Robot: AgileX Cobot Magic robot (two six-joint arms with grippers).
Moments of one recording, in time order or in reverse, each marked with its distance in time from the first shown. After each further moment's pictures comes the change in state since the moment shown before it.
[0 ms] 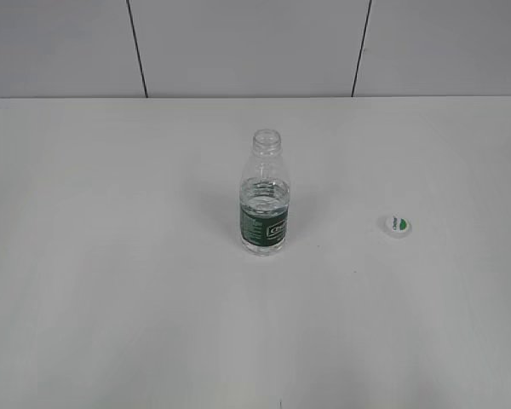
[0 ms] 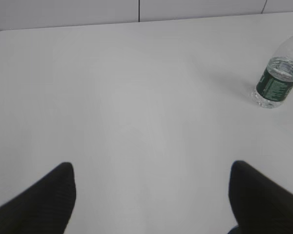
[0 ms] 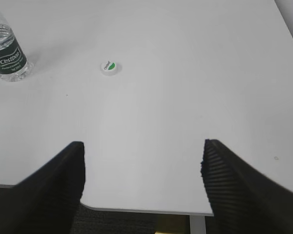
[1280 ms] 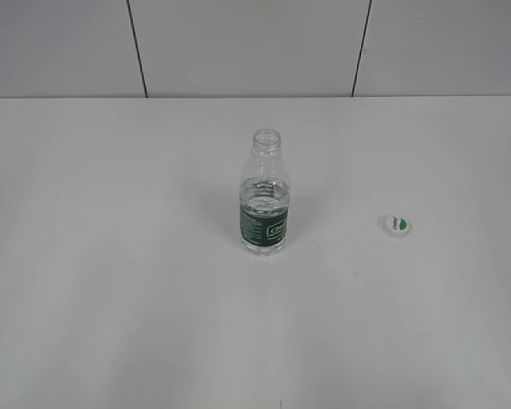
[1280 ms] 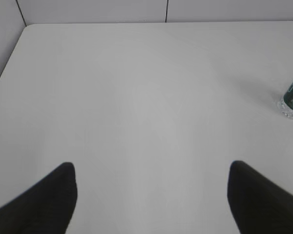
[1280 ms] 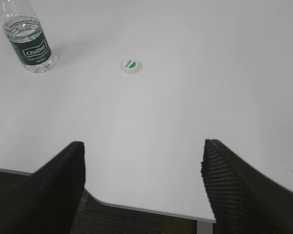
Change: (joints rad) left arm 0.109 0.000 0.000 -0.001 0.000 0.000; right arm 0.104 0.000 0.000 0.000 0.000 0.001
